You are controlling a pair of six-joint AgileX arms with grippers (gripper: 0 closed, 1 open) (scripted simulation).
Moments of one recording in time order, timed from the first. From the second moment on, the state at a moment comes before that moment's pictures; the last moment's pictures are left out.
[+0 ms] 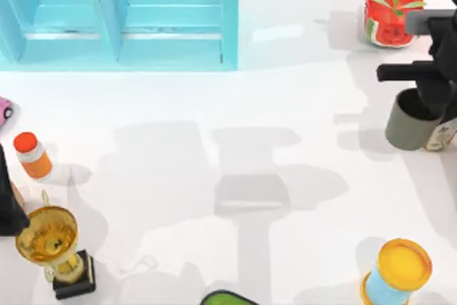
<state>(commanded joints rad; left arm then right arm) 0.00 0.00 0.00 0.00 0.00 0.00 0.23 1.89 1.60 -1.28 0.00 0.25</state>
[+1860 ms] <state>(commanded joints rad) 0.00 0.00 0.00 0.00 0.00 0.00 -0.51 1.84 1.63 -1.31 0.03 -0.49</state>
